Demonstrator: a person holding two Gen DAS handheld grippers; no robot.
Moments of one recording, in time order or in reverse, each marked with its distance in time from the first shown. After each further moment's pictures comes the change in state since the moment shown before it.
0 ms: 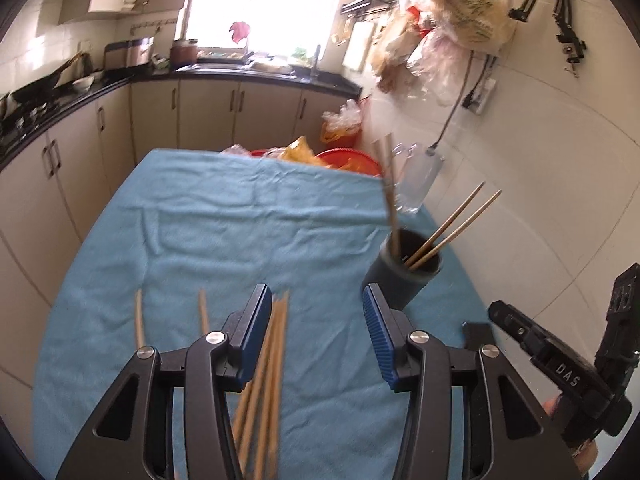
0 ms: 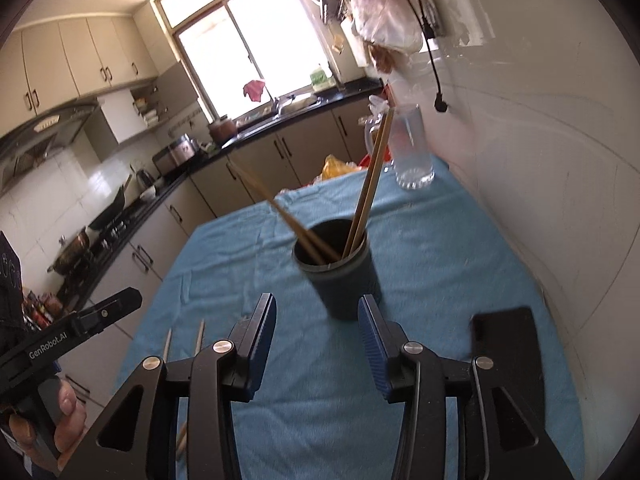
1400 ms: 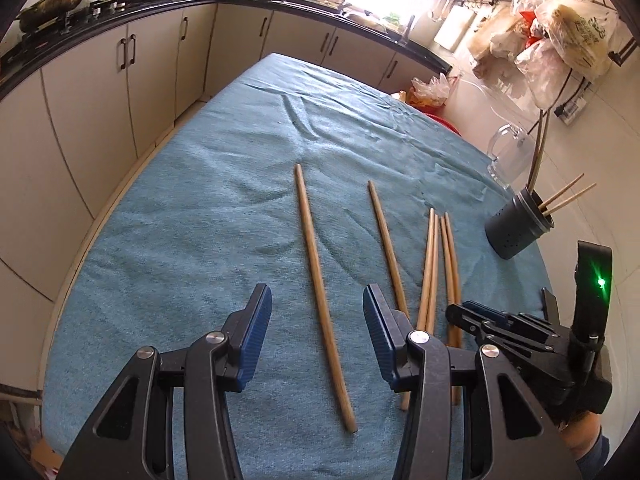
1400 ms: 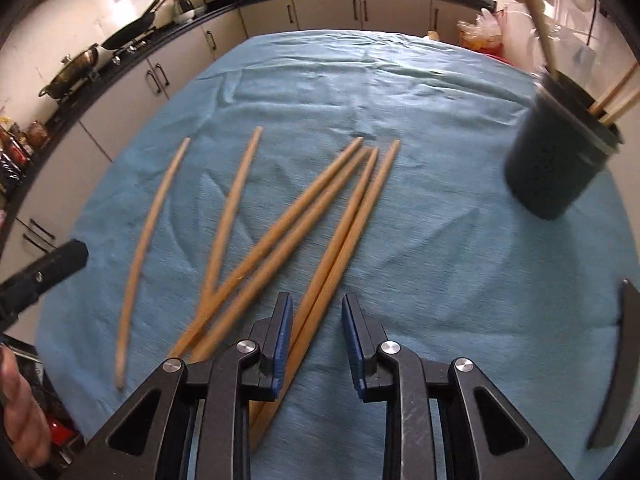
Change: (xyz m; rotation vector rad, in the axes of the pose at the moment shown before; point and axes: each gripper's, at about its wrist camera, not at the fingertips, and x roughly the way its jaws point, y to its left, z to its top) left arm -0.003 0.159 -0.086 -0.228 0.153 0.100; right arm 0.154 0.130 -0.104 -0.349 0.478 -0.031
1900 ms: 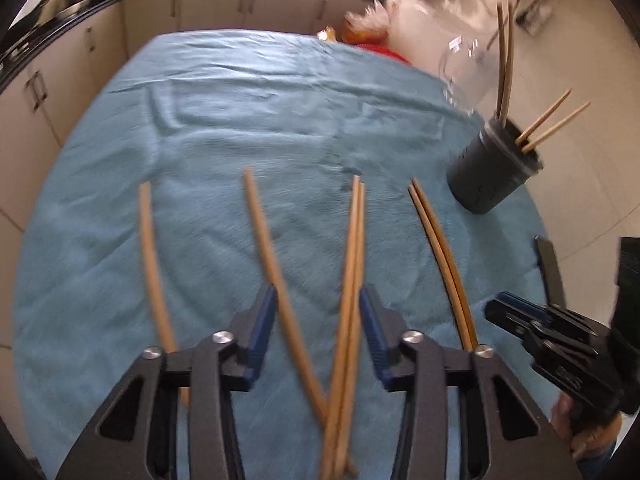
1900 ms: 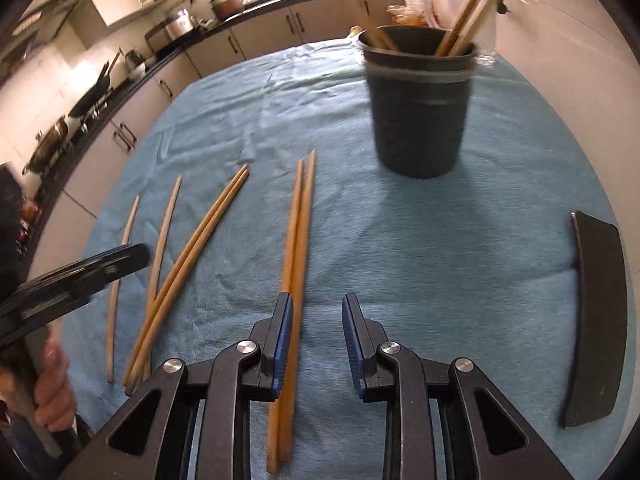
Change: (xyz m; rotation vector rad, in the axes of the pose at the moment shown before) left arm 0.086 -0.103 0.033 0.270 0.222 -0.065; right arm -0.043 -0.096 -0.020 0.232 -0.058 0.042
